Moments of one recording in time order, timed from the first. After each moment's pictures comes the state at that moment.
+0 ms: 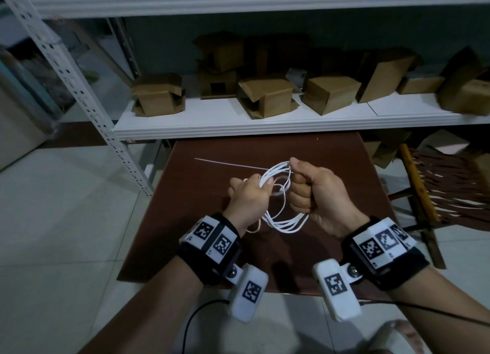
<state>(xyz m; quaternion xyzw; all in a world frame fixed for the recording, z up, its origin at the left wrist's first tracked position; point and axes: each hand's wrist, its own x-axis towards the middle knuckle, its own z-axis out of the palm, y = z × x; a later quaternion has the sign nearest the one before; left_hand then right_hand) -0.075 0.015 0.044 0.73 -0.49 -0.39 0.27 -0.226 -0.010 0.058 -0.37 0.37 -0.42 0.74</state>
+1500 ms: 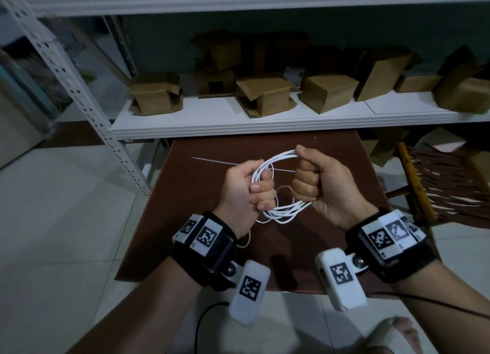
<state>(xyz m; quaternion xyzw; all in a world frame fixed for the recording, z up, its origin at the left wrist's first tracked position) -0.069 0.022 0.067 0.35 -0.17 -0.77 0.51 -0.235 -0.016 0.076 -0.34 0.32 -0.42 0.78</state>
